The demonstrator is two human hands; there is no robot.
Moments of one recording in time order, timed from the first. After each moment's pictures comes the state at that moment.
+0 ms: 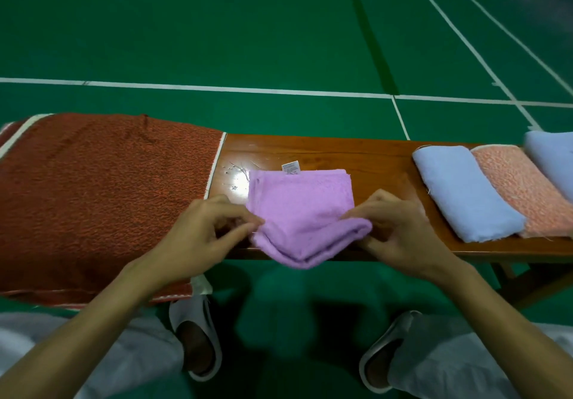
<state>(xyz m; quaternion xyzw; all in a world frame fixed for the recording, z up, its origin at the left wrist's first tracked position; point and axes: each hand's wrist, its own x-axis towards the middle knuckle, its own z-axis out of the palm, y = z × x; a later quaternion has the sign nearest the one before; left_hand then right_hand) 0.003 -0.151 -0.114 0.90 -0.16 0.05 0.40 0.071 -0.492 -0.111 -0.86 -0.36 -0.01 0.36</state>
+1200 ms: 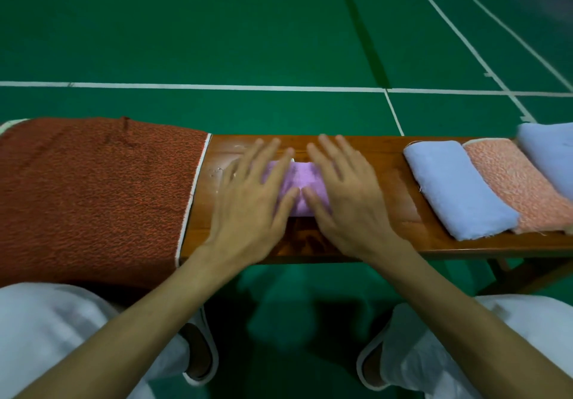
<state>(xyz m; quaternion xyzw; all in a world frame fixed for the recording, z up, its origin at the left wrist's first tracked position) 0.051 -0.236 -0.111 0.97 -0.10 0.20 0.12 0.090 -0.426 -0.110 -0.93 -0.27 -0.18 0.16</state>
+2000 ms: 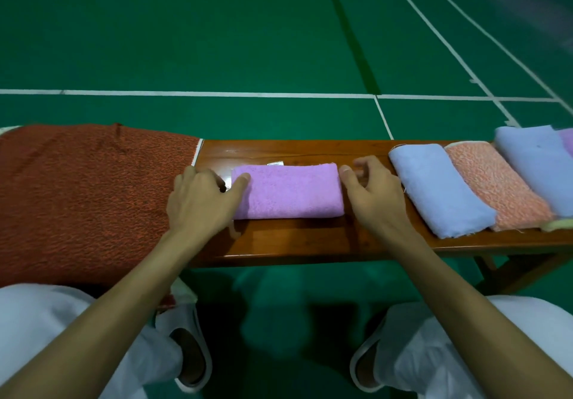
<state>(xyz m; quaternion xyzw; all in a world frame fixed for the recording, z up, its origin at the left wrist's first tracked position) 0.067 -0.197 -0.110 0.95 0.20 0.05 0.23 0.103 -0.467 -0.096 -0.93 -0.01 -0.04 0.36</state>
